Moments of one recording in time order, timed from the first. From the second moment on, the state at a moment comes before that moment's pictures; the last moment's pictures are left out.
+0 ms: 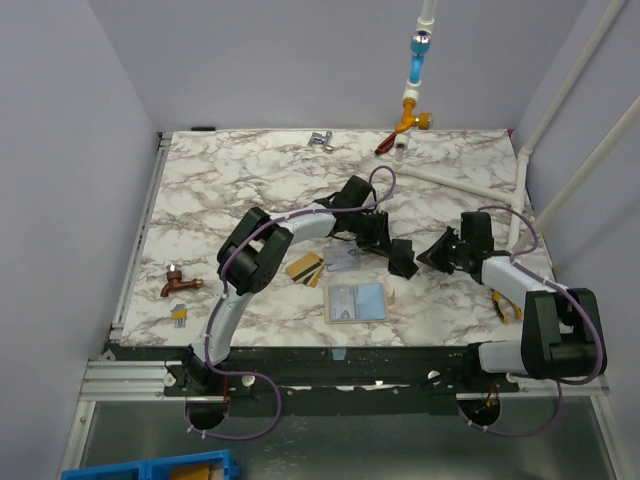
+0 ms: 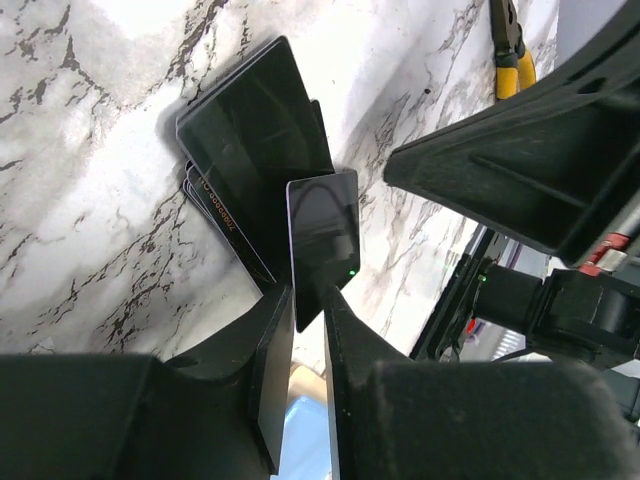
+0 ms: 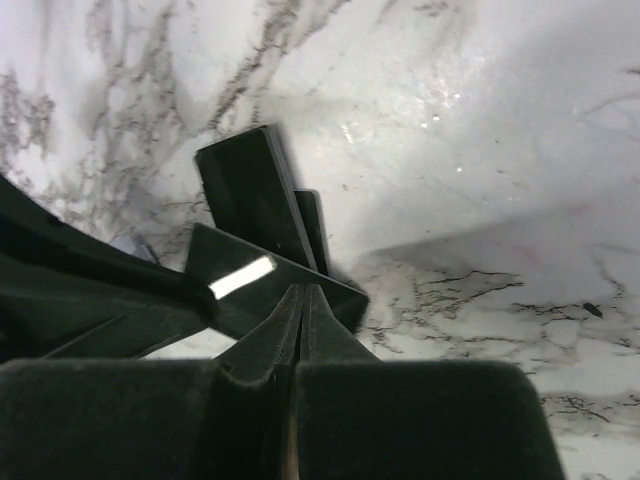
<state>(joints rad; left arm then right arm) -0.72 2.26 1.61 -0.17 0.72 -0.61 0.05 1.37 0.56 -0.08 -0.27 0.73</state>
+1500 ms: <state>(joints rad) -0.70 2.16 1.57 0.01 1.13 -0.62 0.05 0.94 0.44 0.14 -0.33 0.68</state>
